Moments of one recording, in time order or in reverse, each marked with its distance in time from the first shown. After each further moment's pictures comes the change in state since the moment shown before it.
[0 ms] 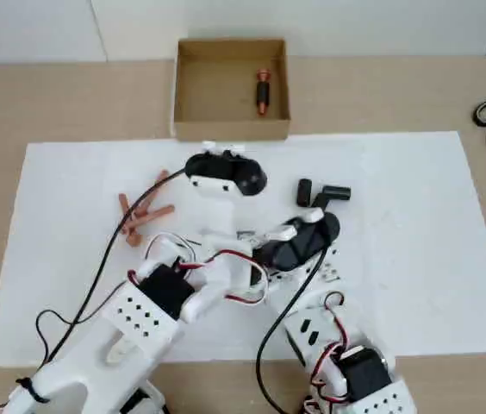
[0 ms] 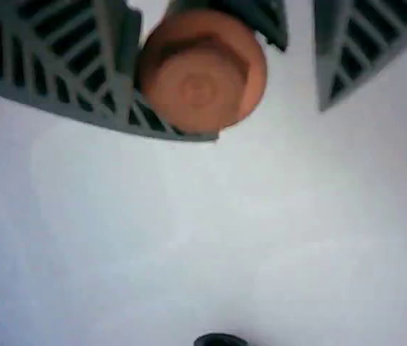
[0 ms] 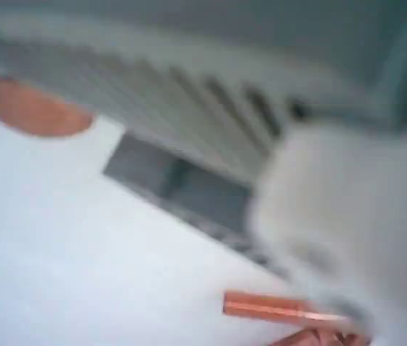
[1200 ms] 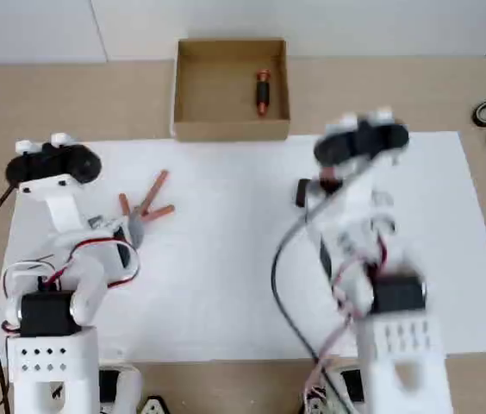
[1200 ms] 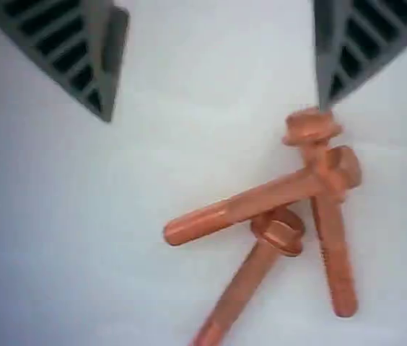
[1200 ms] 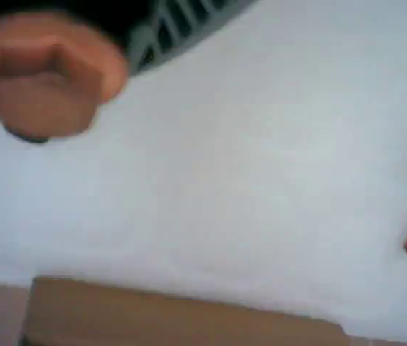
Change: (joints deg) left arm -43.1 -21.1 -1.0 21.3 -20.1; right arm 19.2 49.0 -47.6 5.1 1.1
